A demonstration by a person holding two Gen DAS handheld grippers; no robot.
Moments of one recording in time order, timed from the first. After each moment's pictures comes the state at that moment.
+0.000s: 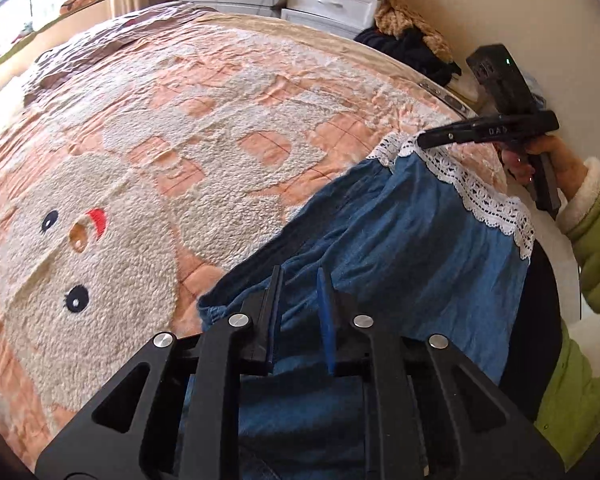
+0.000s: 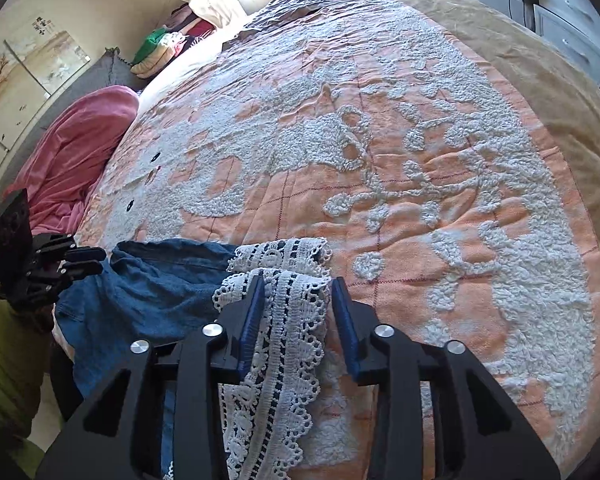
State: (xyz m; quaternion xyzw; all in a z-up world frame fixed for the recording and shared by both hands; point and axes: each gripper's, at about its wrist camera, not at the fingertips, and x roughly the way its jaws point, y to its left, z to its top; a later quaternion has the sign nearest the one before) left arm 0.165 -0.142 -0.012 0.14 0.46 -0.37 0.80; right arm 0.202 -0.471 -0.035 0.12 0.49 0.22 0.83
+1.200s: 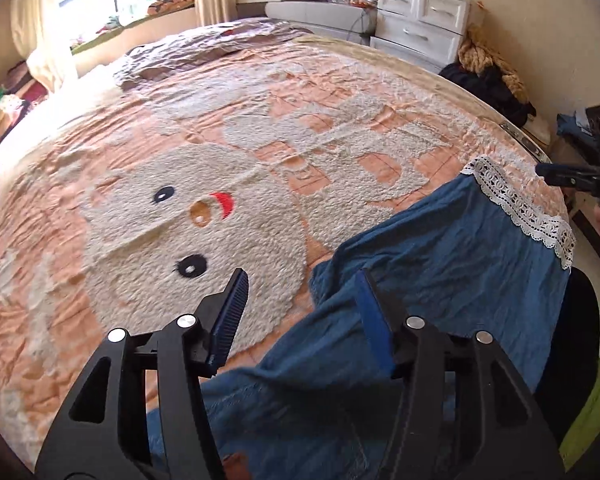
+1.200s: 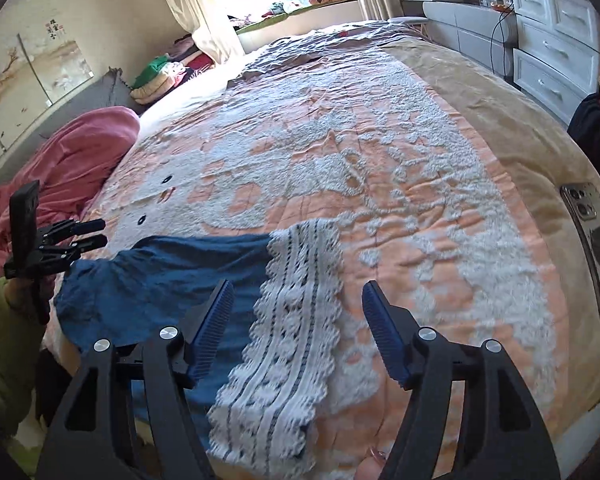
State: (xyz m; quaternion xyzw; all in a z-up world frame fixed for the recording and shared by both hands) left arm 0.147 -0.072 0.013 0.10 0.41 -0.21 0.88; right arm 0.128 -0.464 0.005 0.10 0.42 0.19 0.88
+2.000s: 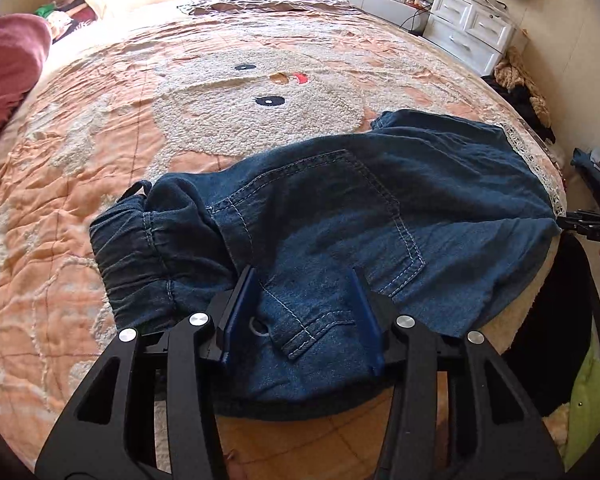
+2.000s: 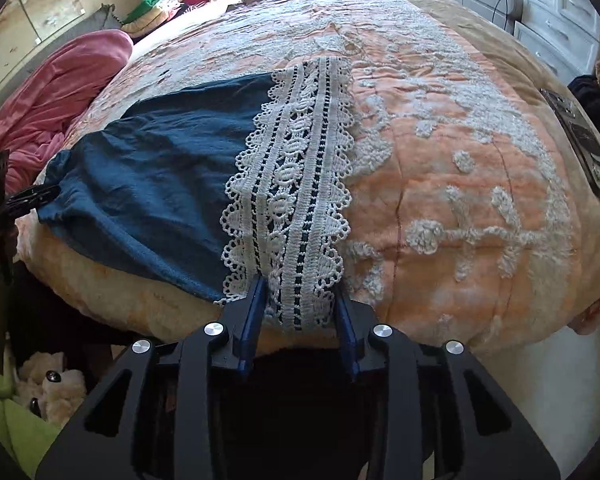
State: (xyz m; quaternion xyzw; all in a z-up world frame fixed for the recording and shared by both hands) left arm 0.050 0.019 -0.041 0.02 0.46 -0.16 0.87; right arm 0.035 -0.457 -0.055 0.04 0.51 0.17 0.84
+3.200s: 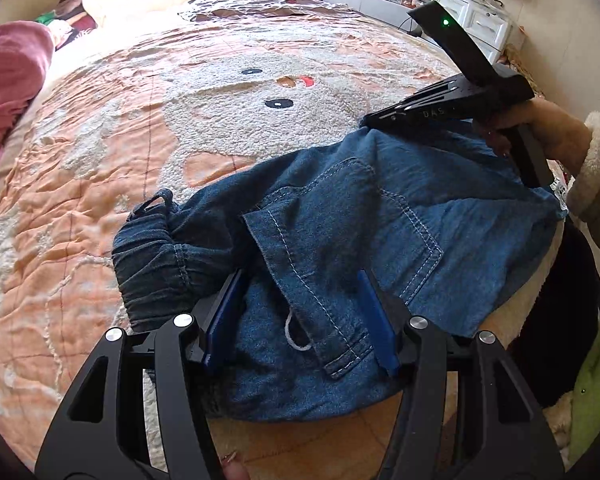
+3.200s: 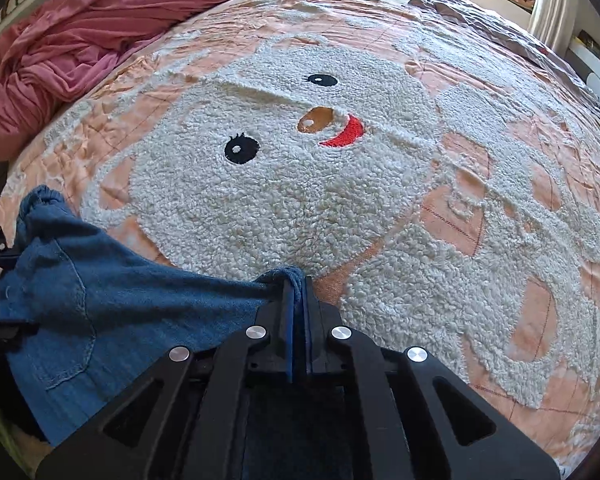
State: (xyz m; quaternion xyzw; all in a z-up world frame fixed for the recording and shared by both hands) left arm 0.041 0.030 -0.039 0.03 0.46 -0.16 0.88; right arm 0.243 -0.154 -0.056 -0.16 0.49 0.33 0.79
